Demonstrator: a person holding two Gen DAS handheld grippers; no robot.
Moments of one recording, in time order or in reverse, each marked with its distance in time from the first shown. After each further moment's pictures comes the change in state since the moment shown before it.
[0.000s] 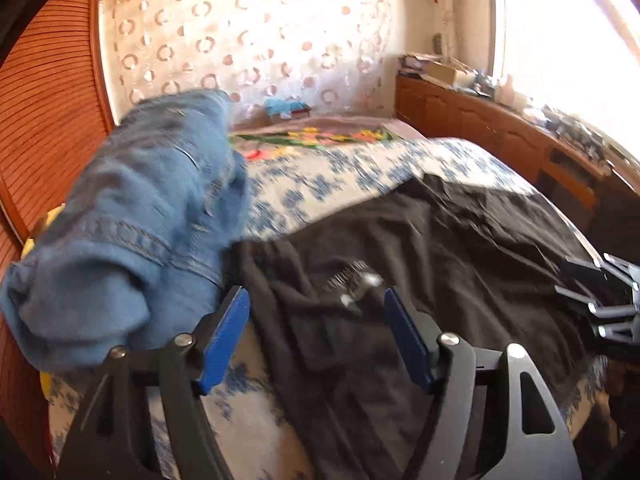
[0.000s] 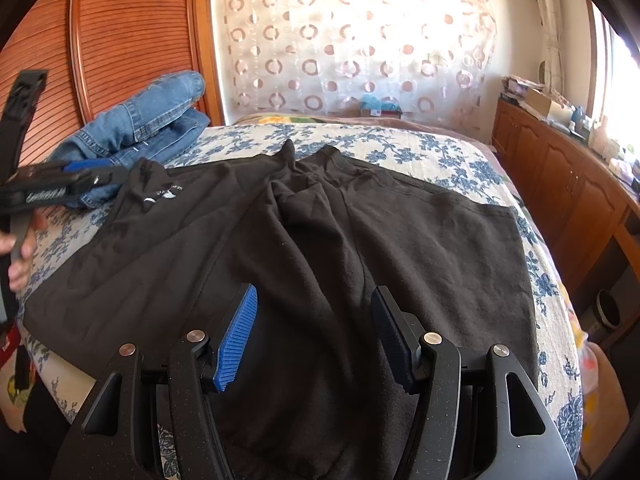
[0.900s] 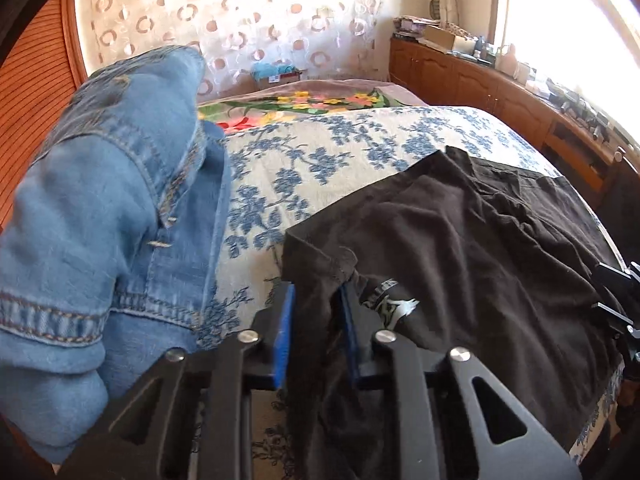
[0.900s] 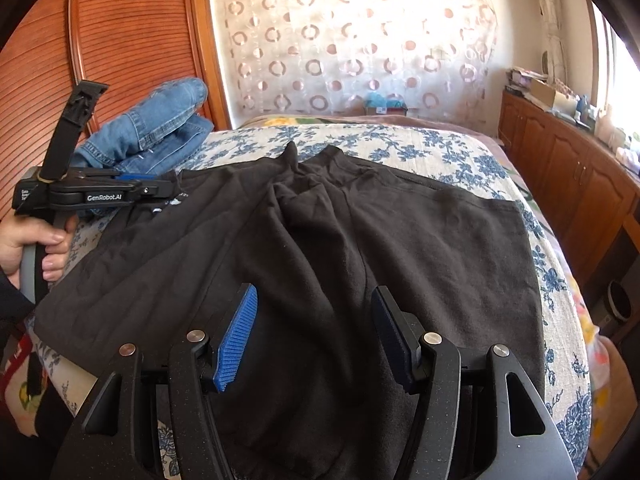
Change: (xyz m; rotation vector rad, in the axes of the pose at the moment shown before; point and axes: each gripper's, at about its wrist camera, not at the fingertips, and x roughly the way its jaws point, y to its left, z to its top) left arm 0.059 0.013 0.026 0.013 0.136 -0.004; right arm -0.002 -0.005 0.001 0.021 0.000 0.041
